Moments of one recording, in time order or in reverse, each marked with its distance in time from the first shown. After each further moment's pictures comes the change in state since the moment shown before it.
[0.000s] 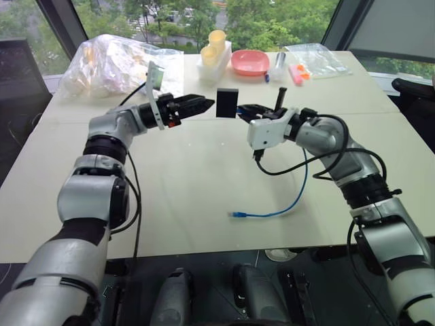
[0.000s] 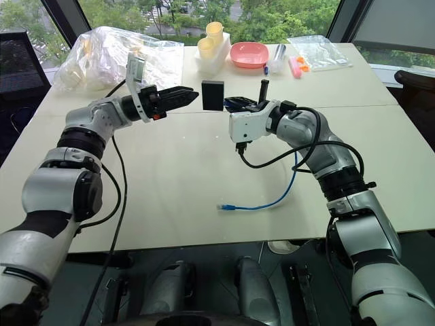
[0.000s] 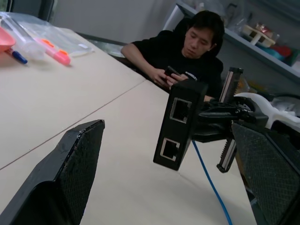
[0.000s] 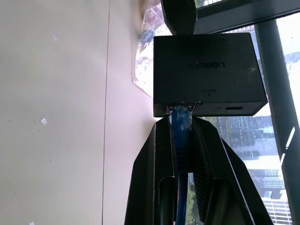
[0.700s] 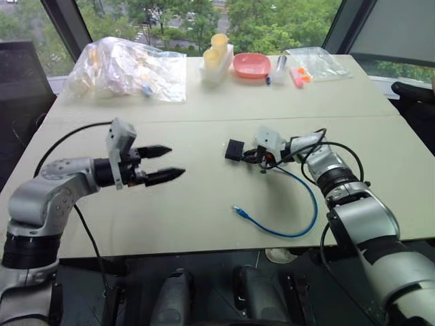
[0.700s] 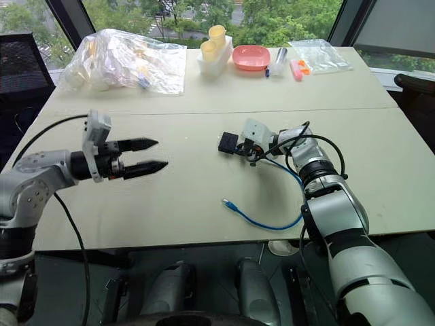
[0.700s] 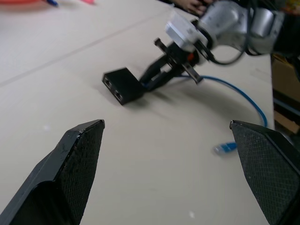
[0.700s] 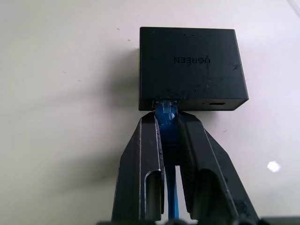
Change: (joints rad) left arm 0.770 0.330 0.034 -1.258 -0.230 0.332 0.335; right arm -0.154 0.166 0.009 0.702 0.254 0.146 0.395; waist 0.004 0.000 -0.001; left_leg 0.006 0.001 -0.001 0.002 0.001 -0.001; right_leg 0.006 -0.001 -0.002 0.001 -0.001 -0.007
